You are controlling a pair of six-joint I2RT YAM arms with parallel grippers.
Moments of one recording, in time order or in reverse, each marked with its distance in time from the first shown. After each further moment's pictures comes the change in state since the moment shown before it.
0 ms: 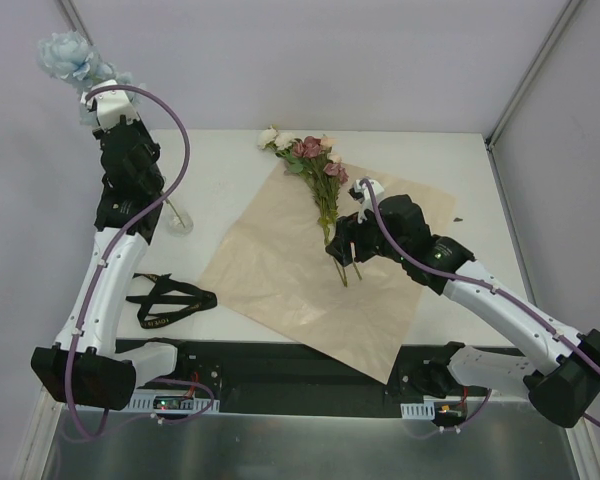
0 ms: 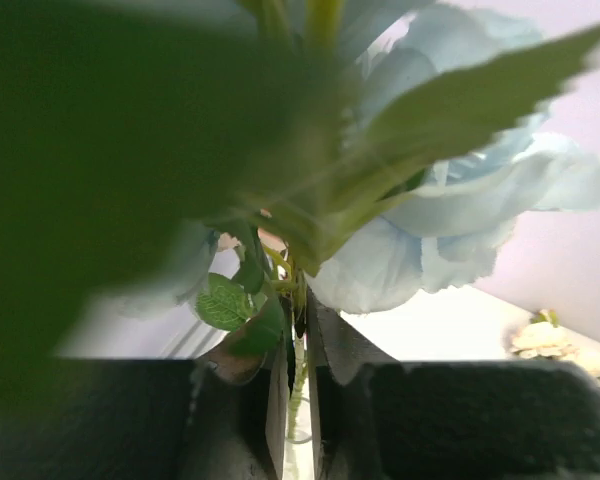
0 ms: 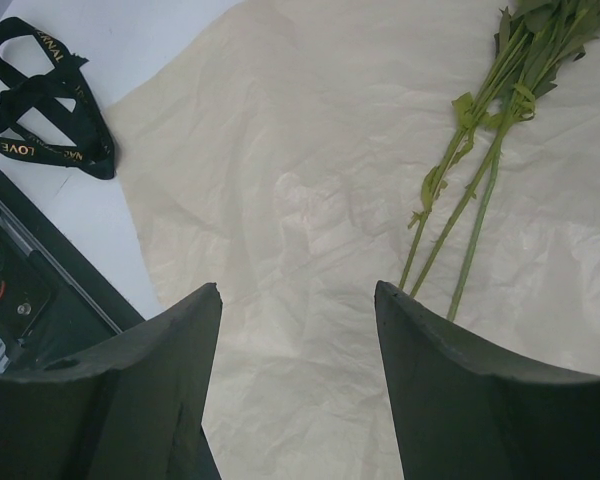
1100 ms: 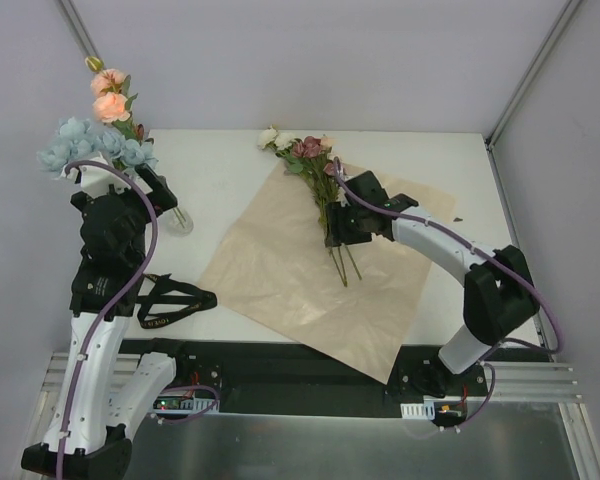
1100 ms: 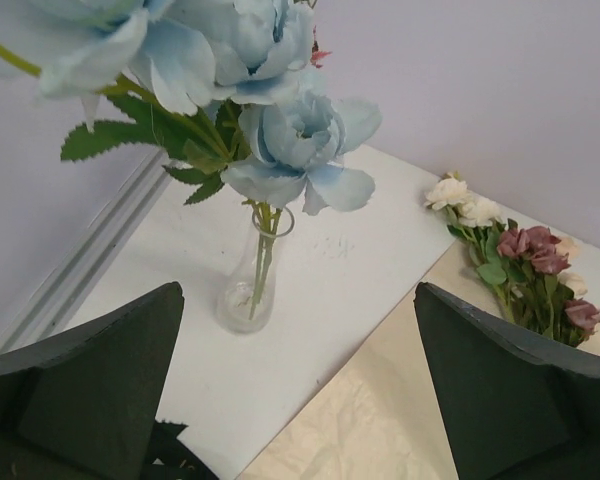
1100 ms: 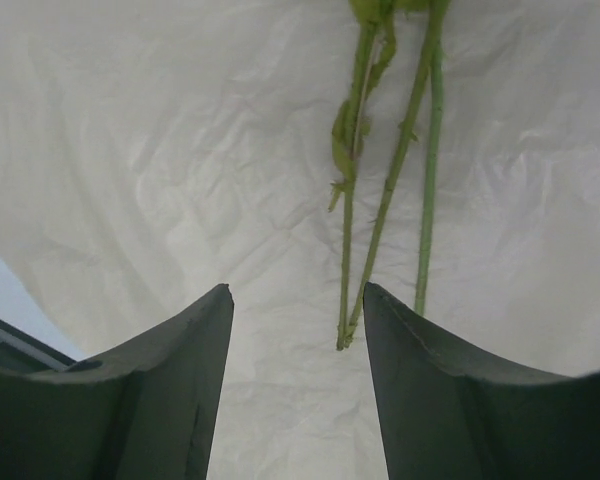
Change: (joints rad) left arm 0.000 -0.430 -0.238 -0.372 0.211 -0.288; right arm -0.123 0.491 0.230 -0.141 -0.019 0.106
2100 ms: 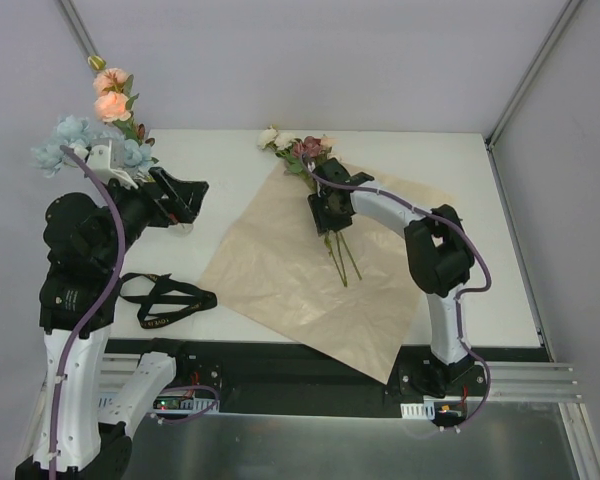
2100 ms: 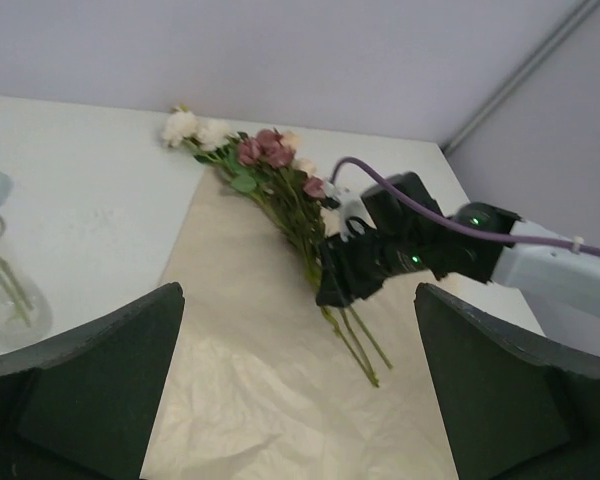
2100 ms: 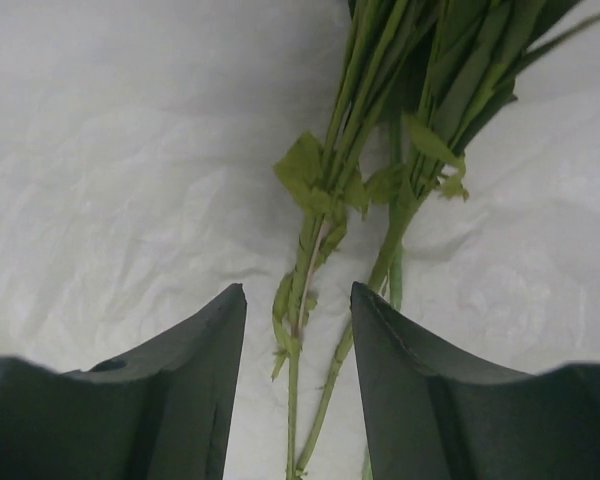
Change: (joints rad) left arm 0.000 0.007 0.272 -0.201 0.600 -0.095; right arm -0.011 0.468 0.388 -0.130 0.127 -0.114
